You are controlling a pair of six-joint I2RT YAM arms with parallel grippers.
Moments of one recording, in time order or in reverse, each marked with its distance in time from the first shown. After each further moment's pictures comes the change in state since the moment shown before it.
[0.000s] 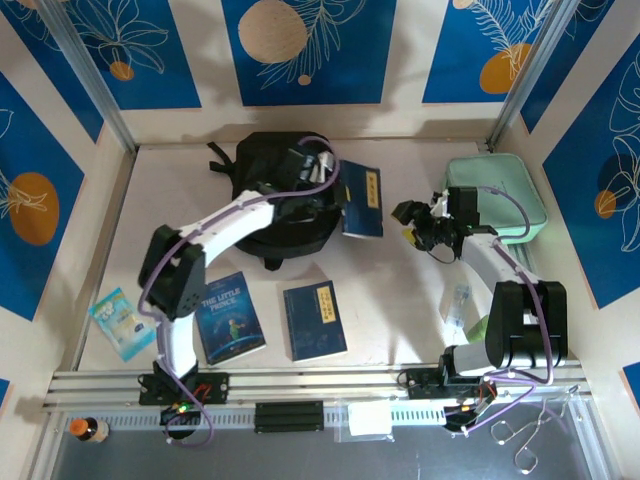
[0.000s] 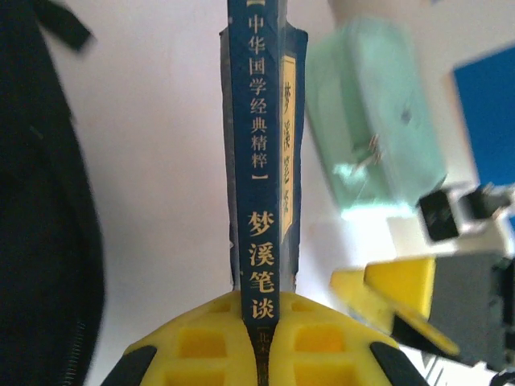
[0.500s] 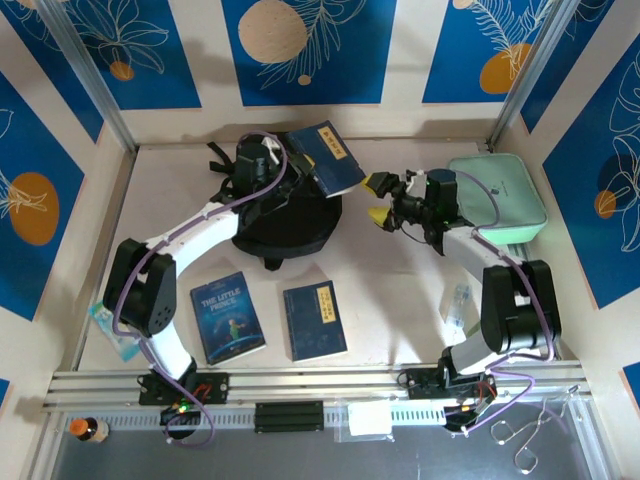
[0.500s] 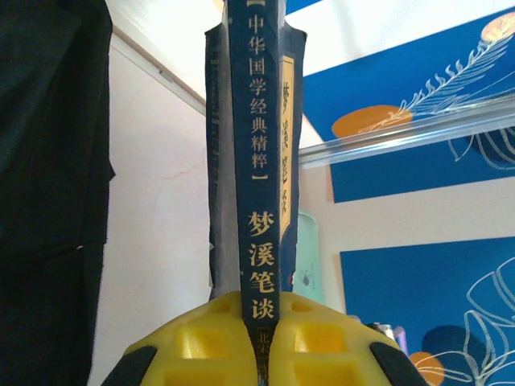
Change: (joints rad) left arm 0.124 -0.160 -0.269 0.444 -0.086 -0.416; right arm 0.152 0.121 0.052 0.476 -0.163 0.390
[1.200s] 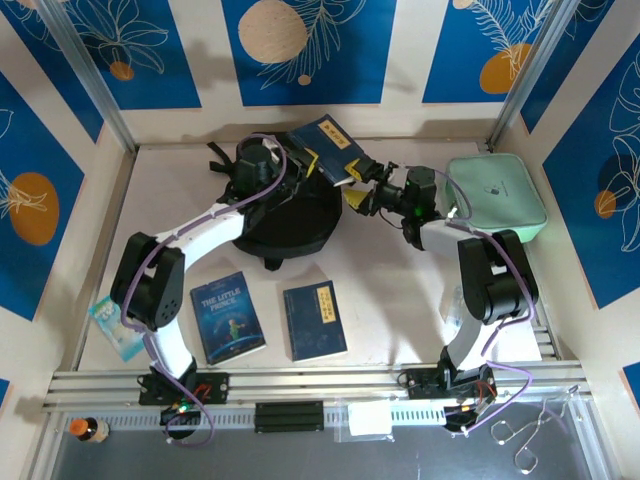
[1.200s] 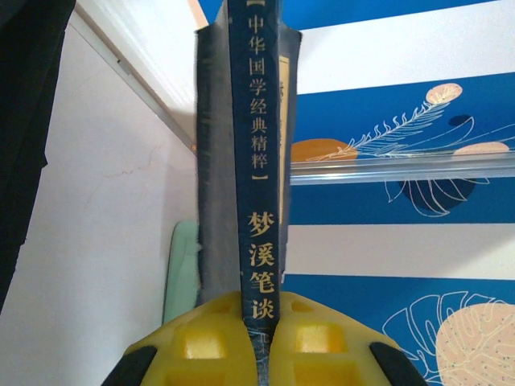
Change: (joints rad) left arm -0.006 0.053 -0.011 0.170 -0.002 -0.241; right arm 0.092 0.200 0.048 0.431 0.079 0.404
